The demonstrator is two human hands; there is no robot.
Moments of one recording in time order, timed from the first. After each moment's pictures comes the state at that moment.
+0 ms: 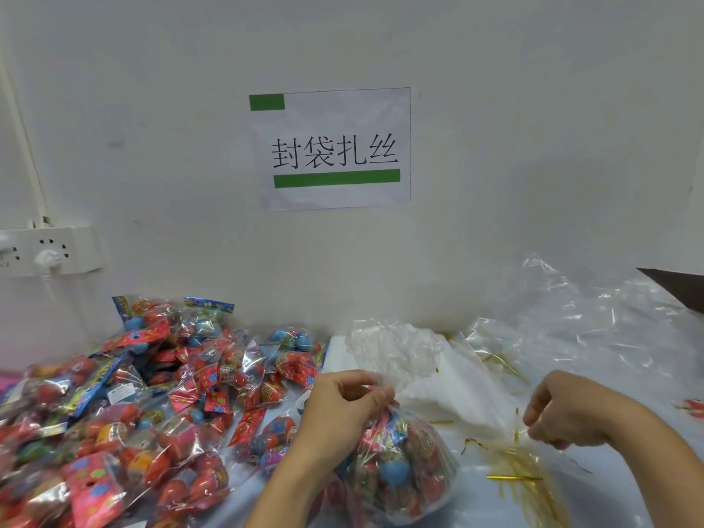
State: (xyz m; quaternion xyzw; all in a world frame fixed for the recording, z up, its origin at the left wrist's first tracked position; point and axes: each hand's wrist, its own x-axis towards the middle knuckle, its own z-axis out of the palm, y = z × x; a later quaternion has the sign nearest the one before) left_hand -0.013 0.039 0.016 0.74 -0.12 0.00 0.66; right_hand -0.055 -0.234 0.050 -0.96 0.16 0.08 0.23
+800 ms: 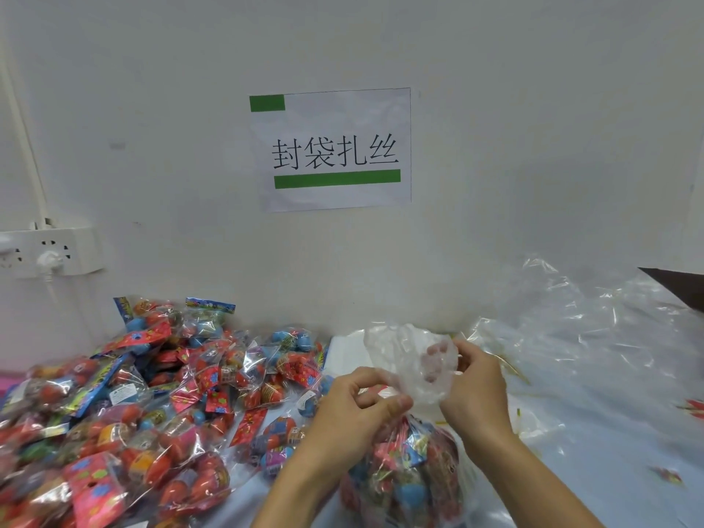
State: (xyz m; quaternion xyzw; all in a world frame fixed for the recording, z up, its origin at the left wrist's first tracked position) left_hand -0.021 0.036 0.016 0.70 -0.20 -0.06 0.68; right_hand -0.029 -0.120 0.026 -0.73 0.12 -0.28 0.61
